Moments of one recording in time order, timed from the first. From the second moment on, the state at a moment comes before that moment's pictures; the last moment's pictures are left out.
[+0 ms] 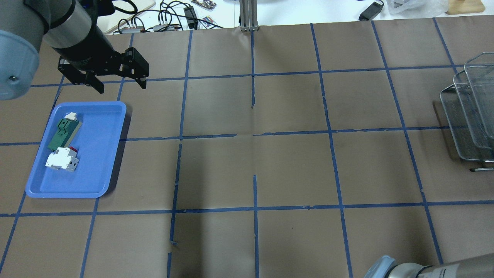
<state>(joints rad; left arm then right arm) -1.52 -1.56 -1.60 -1.46 1.57 -0.01 0.77 -1.38 1.67 -2.04 -1.48 -0.72</state>
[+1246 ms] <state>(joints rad) -1.51 -1.56 -1.60 -1.46 1.58 -0.01 1.30 -1.66 1.65 -1.46 -1.54 -0.18</state>
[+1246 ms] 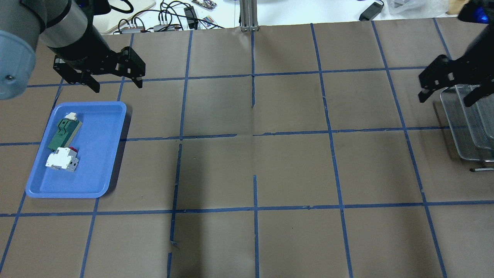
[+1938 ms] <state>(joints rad) -1.51 -1.58 -1.58 -1.47 1.57 -0.01 1.56 -1.74 1.75 -1.45 -1.60 0.06</state>
